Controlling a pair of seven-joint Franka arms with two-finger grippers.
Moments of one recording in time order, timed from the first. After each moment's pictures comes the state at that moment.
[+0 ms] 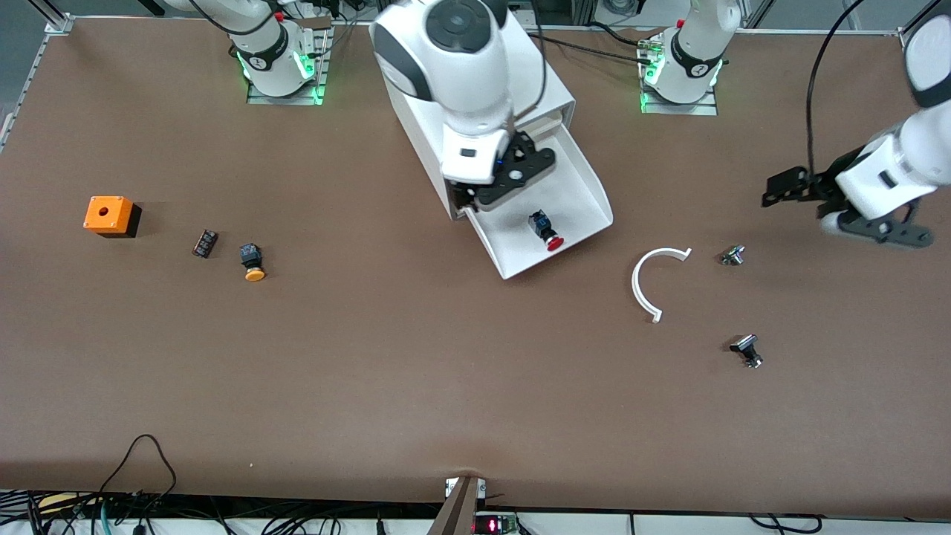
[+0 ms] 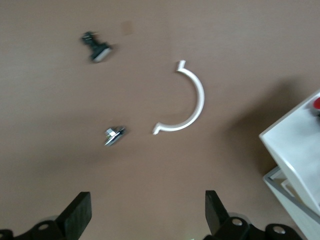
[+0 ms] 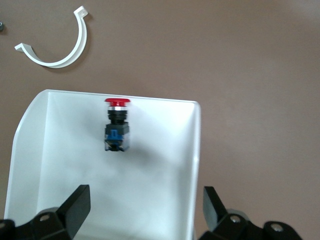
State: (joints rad) left arm 0.10 0.02 -0.09 -1.72 -0.04 1.61 0.13; right arm 0.87 0.63 -0.02 -1.14 0.06 1.92 0.27
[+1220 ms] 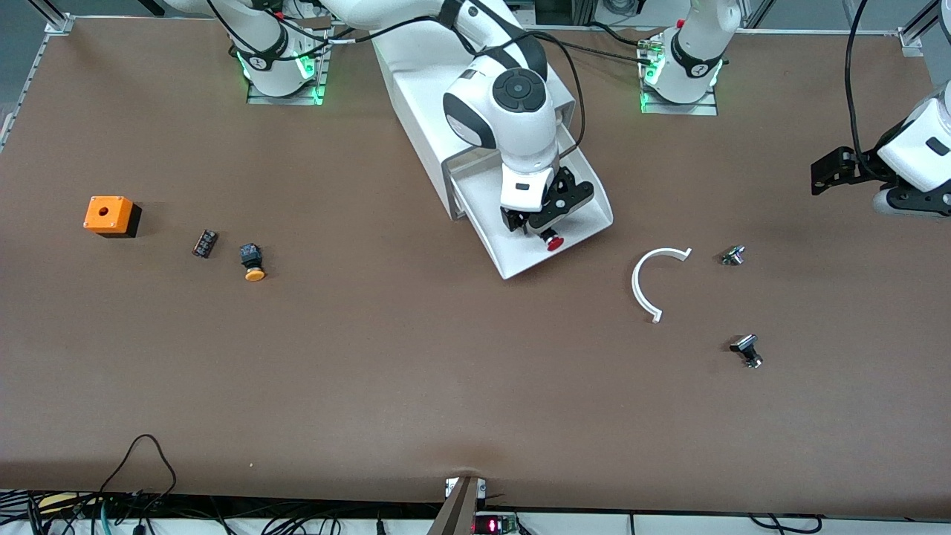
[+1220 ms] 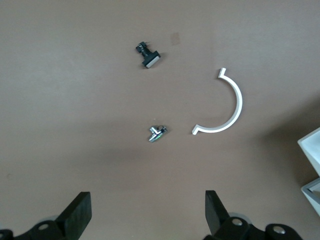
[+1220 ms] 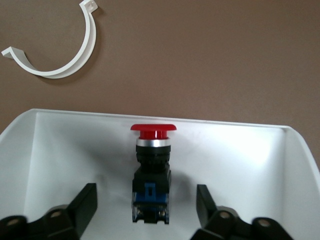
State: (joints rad) left arm 0.10 0.01 -0.09 -1.66 0.07 1.59 0.10; right arm 0.94 0.82 -0.03 -1.13 0.06 2.18 0.34
